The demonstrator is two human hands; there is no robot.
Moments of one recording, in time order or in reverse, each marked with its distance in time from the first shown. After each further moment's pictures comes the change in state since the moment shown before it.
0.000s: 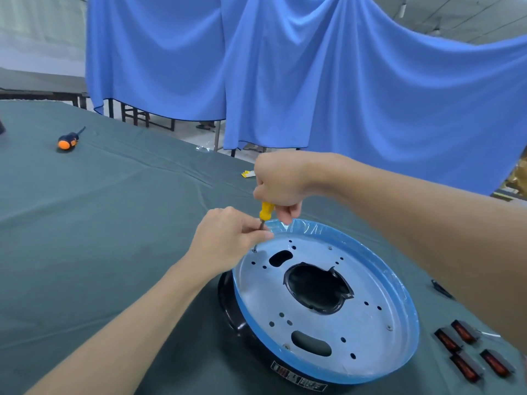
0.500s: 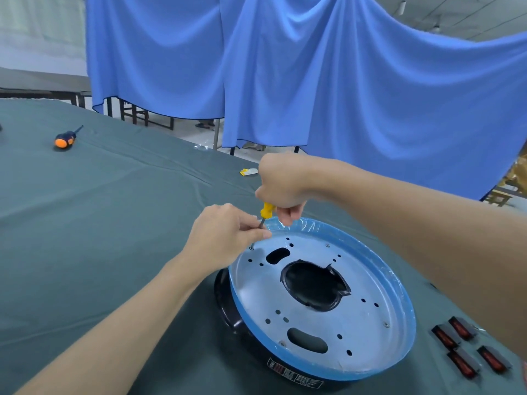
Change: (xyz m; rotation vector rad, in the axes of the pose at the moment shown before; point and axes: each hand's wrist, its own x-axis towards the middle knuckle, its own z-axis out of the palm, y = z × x) left_hand 0.001 0.001 -0.001 0.057 -0.021 -0.007; right_hand -0.003 0.004 0.007 0.196 0.079 0.089
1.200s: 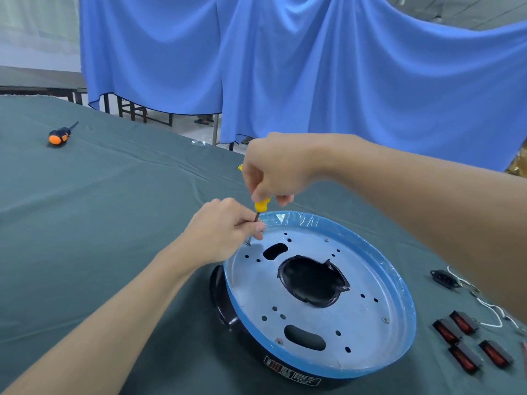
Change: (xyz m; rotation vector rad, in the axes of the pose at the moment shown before) left_hand 0.006 0.002 -0.006 0.047 -0.117 0.010; right_hand -0.001 0.005 -0.013 -0.175 -0.011 -0.218
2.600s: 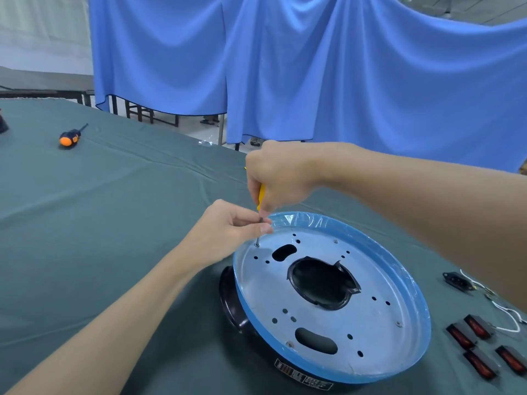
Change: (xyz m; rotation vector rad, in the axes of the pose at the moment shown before) left_hand -0.009 -0.015 0.003 -0.487 0.026 -0.020; right_hand 0.007 -0.006 0.007 -0.158 -0.003 -0.129
